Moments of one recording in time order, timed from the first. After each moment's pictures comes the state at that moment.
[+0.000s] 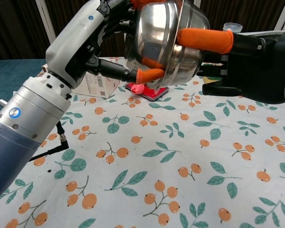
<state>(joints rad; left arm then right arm) -0.71 -1.98 -0.19 -1.20 1.74 1.52 -0.40 0.52 -1.29 0.27 -2.21 -1.04 0.94 0.71</state>
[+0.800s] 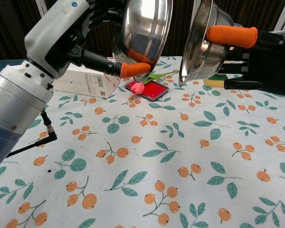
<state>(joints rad) -0.70 -1.89 -0.17 -1.27 1.75 1.55 -0.37 0.48 -1.20 0.34 -2.14 -1.03 0.87 0.84</state>
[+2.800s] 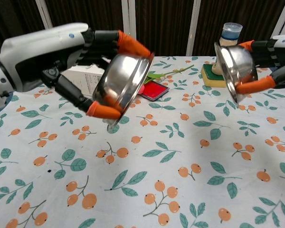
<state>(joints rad) -0.70 -1.42 -0.05 -1.86 1.47 1.14 -0.11 0.46 -1.26 0.25 -1.69 -1.36 0.96 0.38</state>
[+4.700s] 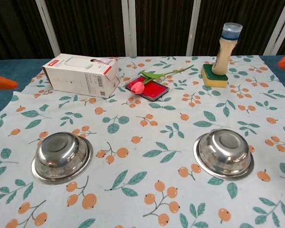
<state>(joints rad) -0.34 -1.16 0.22 -1.83 1.53 1.46 0.37 0.23 -1.21 -0.07 -1.65 -1.65 1.49 -0.21</state>
